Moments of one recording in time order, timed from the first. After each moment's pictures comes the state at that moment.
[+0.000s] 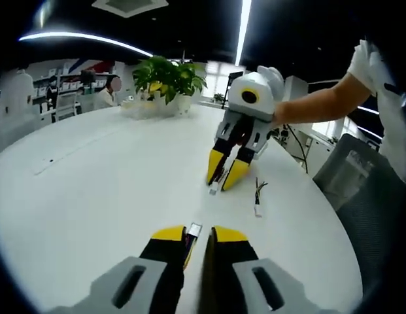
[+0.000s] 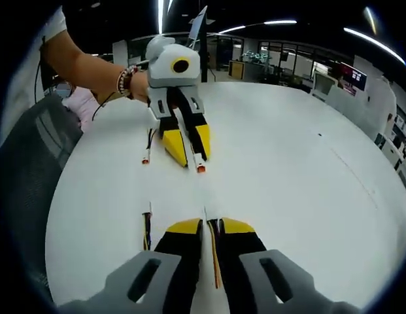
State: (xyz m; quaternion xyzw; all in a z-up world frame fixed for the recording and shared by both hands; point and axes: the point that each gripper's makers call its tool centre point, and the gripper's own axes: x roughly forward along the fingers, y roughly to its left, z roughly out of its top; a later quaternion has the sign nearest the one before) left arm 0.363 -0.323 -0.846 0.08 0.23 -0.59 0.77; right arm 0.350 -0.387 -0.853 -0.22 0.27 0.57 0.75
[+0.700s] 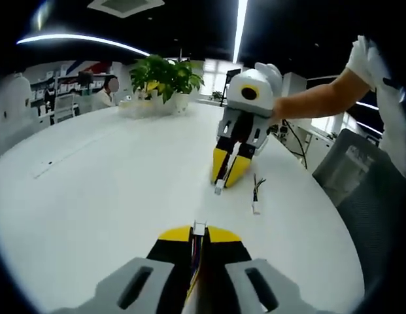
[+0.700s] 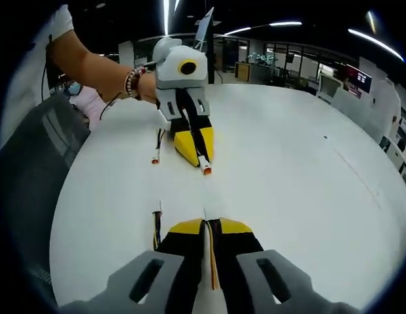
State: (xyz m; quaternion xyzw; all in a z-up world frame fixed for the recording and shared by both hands) left arm 0.348 -0.323 -0.840 0.10 0.22 -0.59 0.77; right arm 0.334 -0.386 -0.842 -0.22 0.27 0.58 0.73
